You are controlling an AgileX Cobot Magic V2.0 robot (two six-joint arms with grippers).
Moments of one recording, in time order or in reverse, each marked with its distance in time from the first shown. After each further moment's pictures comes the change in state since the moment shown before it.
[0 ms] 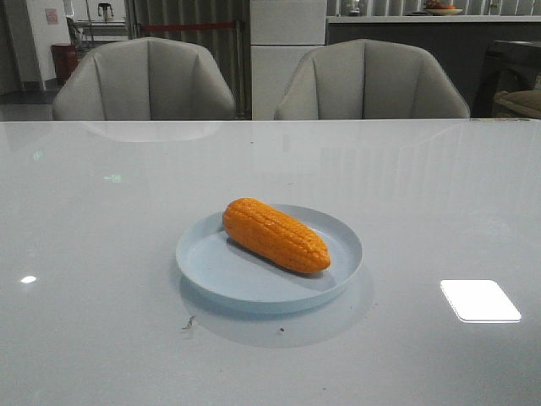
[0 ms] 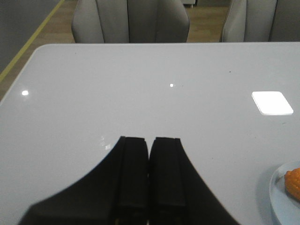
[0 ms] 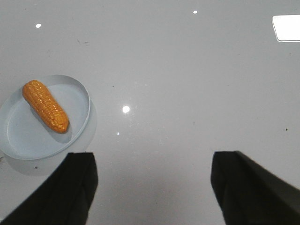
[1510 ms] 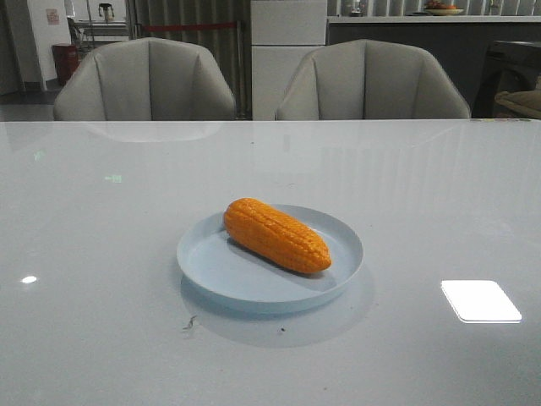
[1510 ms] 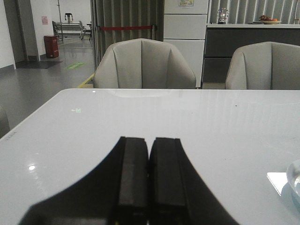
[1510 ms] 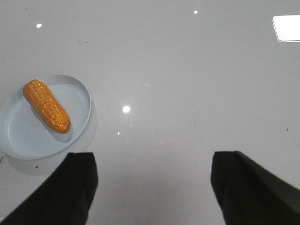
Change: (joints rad) left arm 0.000 -0.755 0.717 -0.002 -0.310 0.000; right arm 0.000 0.000 0.000 0.000 0.000 0.000
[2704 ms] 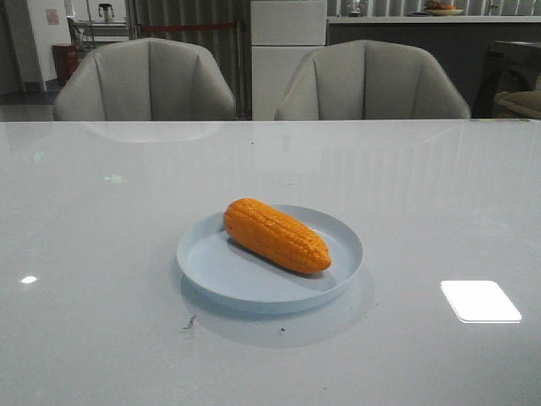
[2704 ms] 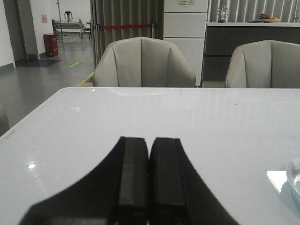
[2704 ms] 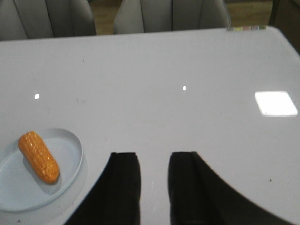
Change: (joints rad) left arm 0.000 0.000 0.000 0.000 0.006 0.000; right arm -0.005 -0.292 0.206 -0.028 -0.241 0.000
